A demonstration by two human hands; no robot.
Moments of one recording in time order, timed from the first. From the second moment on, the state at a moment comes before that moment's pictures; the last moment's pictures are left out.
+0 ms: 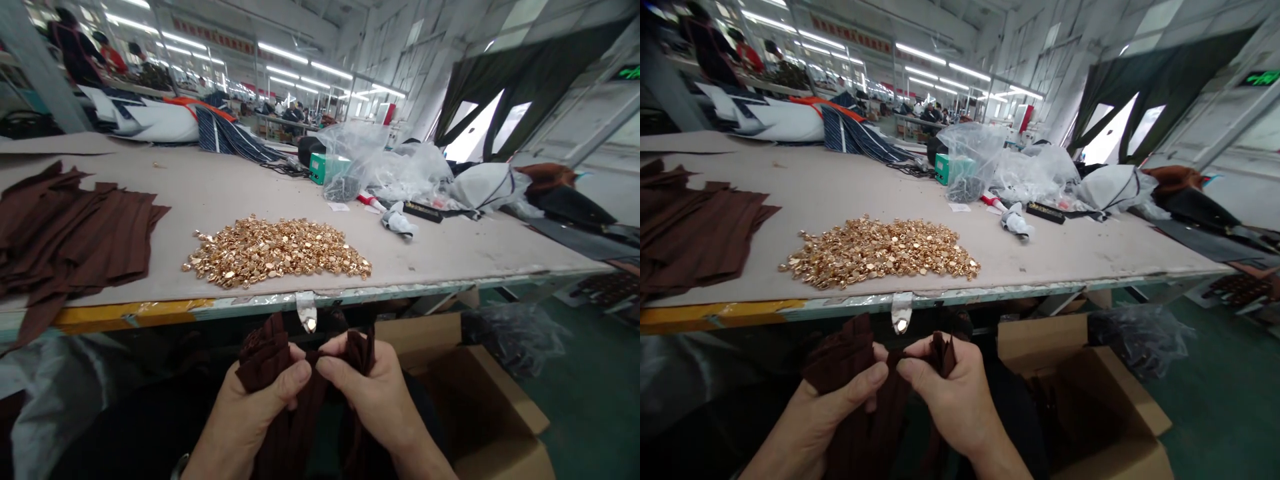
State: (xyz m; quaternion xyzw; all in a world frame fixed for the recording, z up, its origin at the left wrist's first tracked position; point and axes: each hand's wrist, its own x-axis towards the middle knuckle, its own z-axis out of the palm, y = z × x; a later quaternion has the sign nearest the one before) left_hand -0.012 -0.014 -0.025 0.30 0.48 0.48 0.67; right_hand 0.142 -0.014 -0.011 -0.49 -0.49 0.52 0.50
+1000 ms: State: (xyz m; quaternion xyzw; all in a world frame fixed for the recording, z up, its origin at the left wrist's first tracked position) left_hand -0.012 0.006 -0.013 0.25 0.40 0.45 0.76; right_hand 0.131 -0.004 -0.017 -0.41 -0.27 0.70 0.51
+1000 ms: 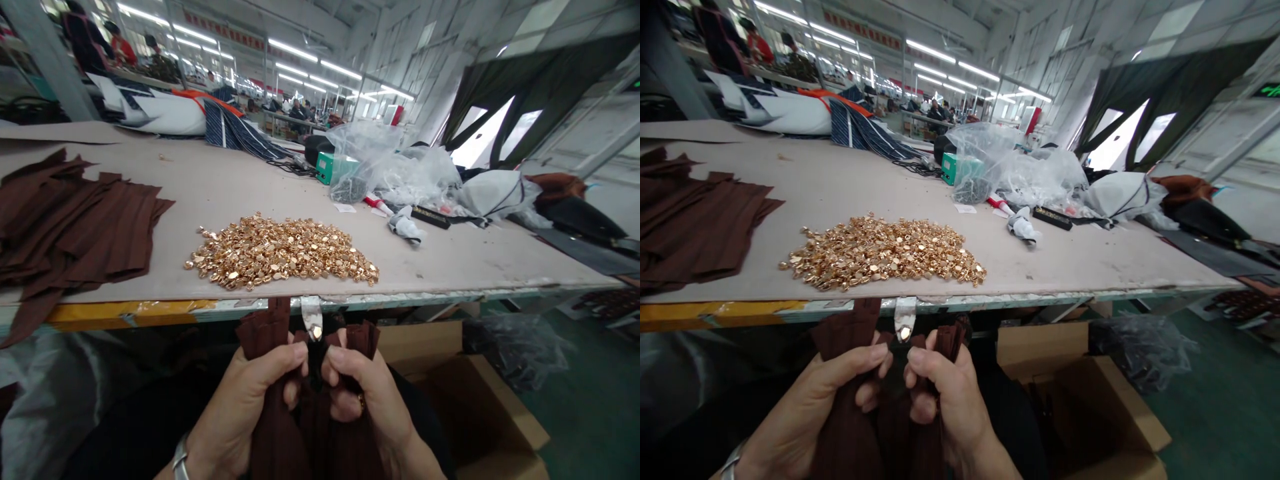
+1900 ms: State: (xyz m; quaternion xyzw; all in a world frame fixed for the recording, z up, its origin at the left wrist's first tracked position) left_hand -0.006 0.023 -0.009 0.25 0.43 0.42 0.76; right_hand 0.128 0.011 -0.014 -0.41 -0.24 0.74 0.48
